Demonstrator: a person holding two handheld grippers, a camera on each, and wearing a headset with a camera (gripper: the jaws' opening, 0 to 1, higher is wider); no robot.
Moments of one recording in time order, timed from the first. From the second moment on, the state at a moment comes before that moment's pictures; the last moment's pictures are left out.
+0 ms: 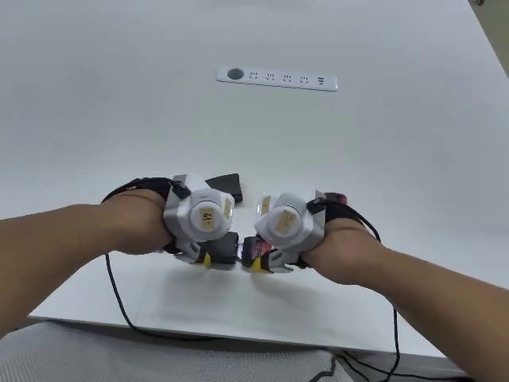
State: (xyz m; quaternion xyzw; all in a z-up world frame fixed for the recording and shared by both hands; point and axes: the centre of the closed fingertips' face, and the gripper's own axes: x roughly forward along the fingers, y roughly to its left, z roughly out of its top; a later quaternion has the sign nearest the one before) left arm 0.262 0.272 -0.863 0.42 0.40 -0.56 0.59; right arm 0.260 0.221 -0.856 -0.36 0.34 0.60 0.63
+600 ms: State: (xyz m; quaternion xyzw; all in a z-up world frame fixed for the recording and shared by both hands) left arm 0.262 0.273 -0.864 0.42 0.42 -0.55 0.59; right arm 0.260 0.216 -0.855 -0.36 0.33 0.60 0.63
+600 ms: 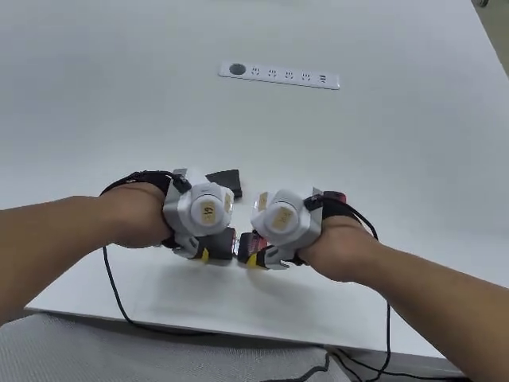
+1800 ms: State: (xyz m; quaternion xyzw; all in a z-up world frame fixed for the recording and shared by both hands) left arm 0.254 0.282 -0.847 0.40 0.42 -0.50 0.64; right arm 0.255 0.209 -0.834 -0.37 0.32 0.60 0.63
